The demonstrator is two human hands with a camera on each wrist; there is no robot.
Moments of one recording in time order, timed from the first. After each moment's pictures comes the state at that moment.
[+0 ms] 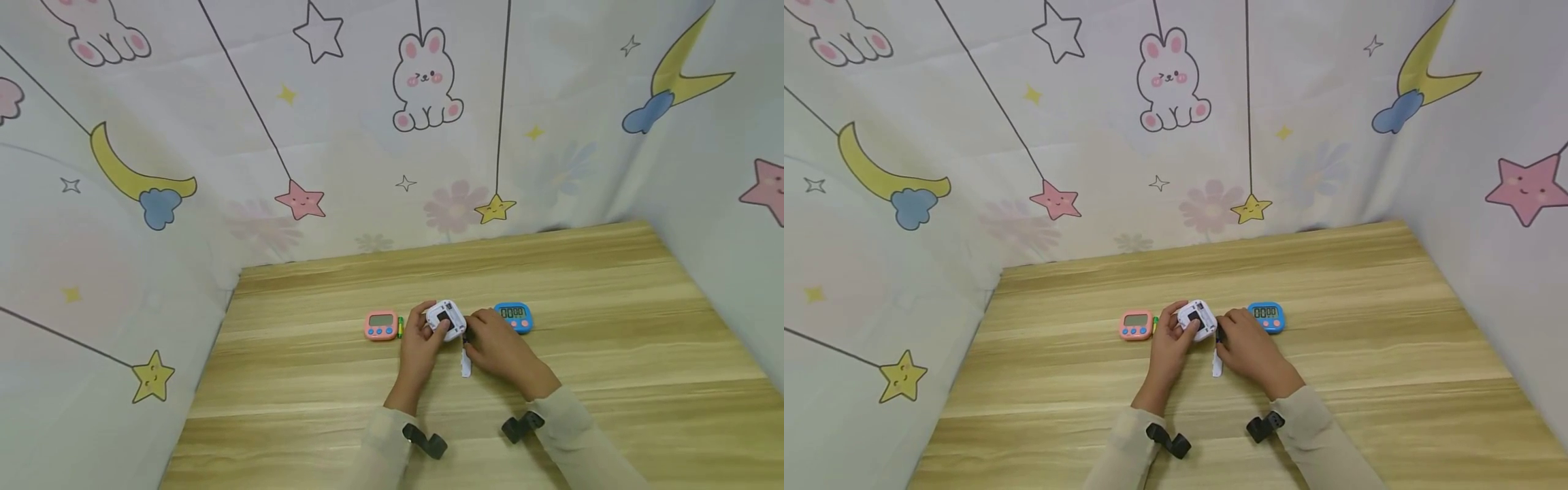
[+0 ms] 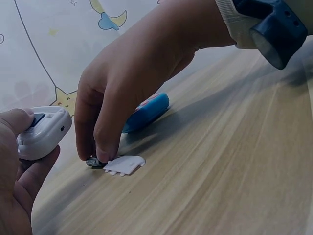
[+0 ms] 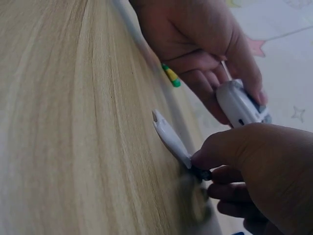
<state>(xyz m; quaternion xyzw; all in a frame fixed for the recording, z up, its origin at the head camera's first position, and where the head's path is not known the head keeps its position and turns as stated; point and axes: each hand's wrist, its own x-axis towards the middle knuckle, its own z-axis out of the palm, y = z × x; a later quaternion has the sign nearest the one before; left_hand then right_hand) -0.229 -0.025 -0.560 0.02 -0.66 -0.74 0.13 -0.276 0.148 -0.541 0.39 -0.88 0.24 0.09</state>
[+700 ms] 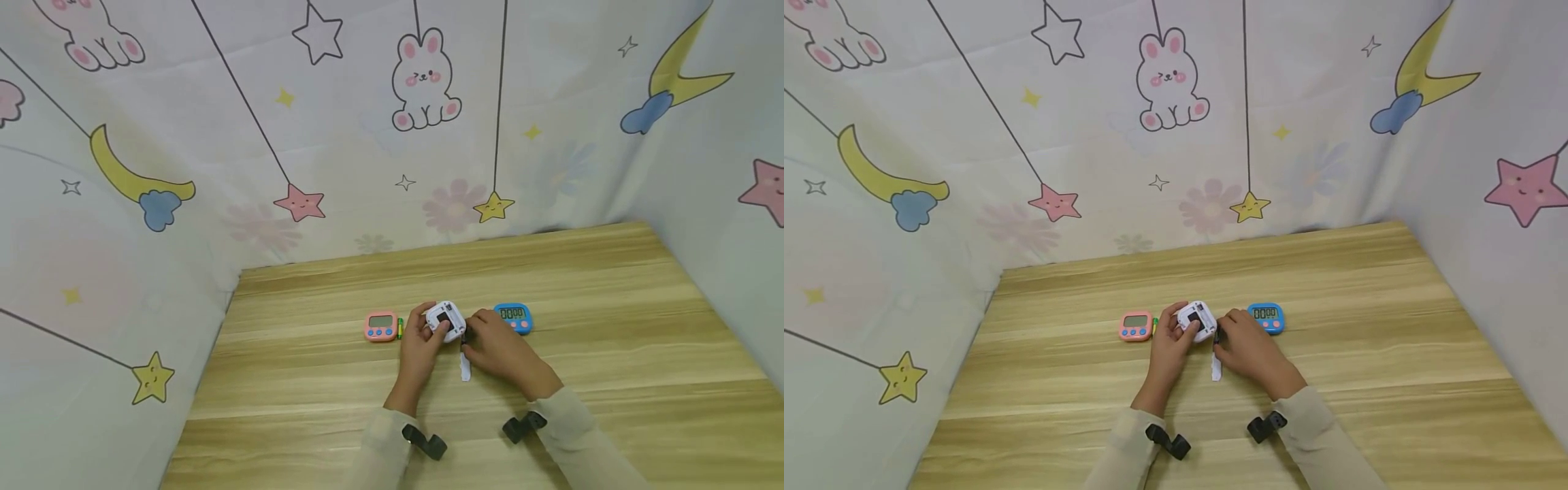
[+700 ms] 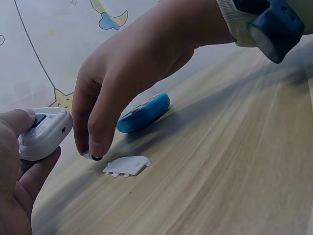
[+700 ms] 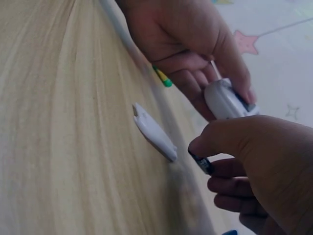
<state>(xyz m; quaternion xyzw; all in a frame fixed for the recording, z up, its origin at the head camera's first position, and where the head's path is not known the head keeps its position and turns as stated) -0.222 -0.028 -0.561 0.01 -0.65 -0.74 0.13 -0.267 0.149 -0.536 0.38 -0.89 0.25 0.05</state>
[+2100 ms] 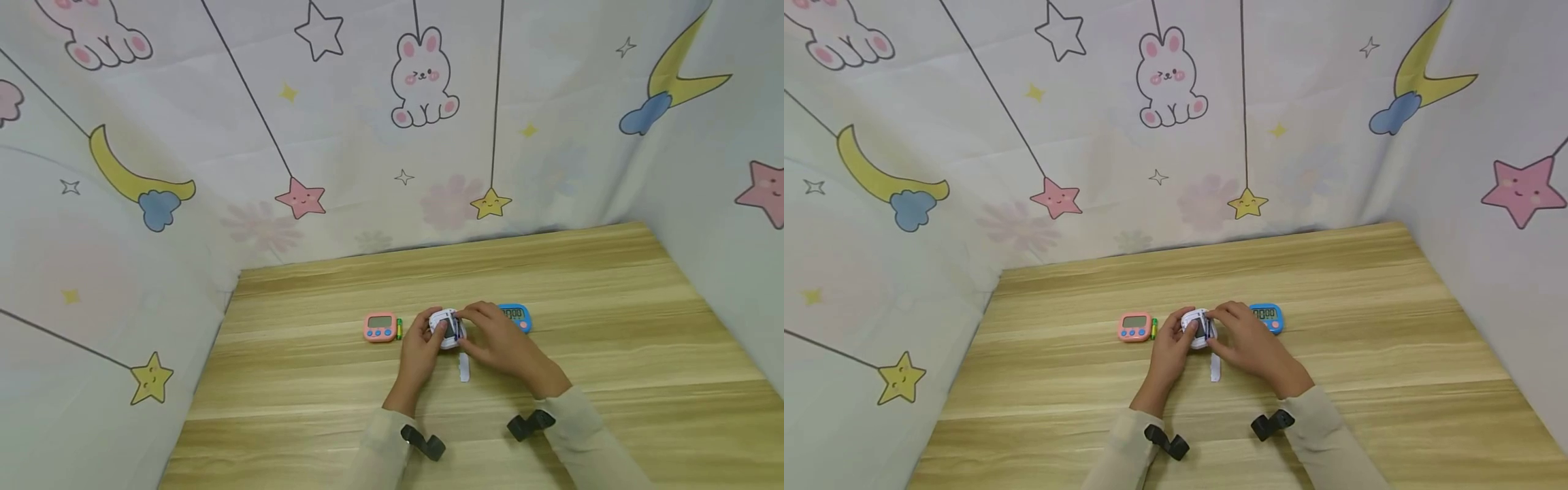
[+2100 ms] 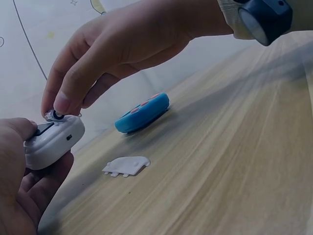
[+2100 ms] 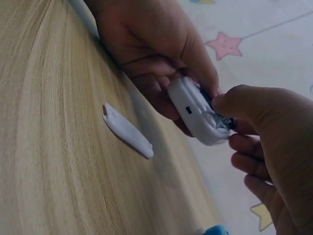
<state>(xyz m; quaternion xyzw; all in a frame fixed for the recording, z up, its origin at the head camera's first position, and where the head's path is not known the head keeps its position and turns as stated) -0.206 -0.015 -0.557 0.05 -0.72 -0.69 0.08 -0.262 0.168 -0.522 0.45 -0.82 0.33 0.11</state>
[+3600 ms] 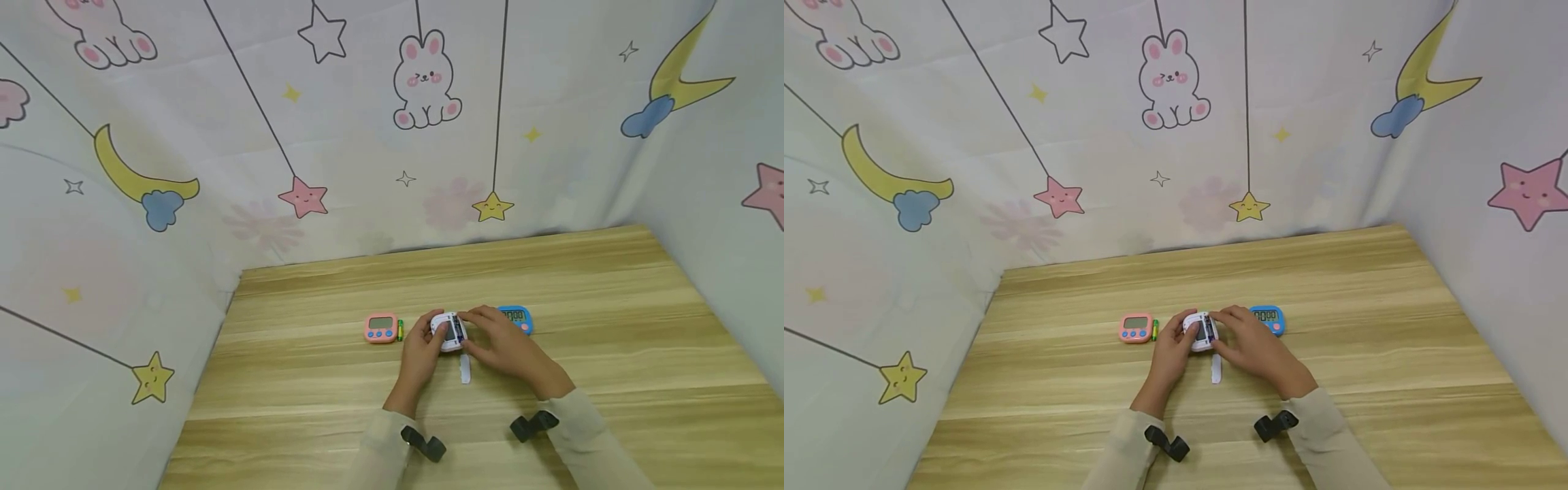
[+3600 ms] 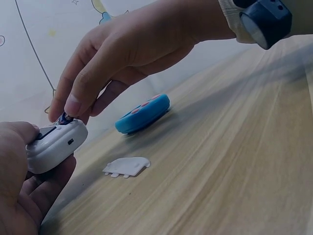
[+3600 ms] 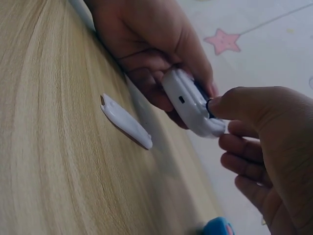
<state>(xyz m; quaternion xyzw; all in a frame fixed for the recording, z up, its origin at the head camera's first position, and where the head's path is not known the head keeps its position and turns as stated) -0.206 -0.016 -0.556 0.07 -0.73 -0.67 0.07 -0.261 0.174 -0.522 0.44 -0.83 0.34 0.07</state>
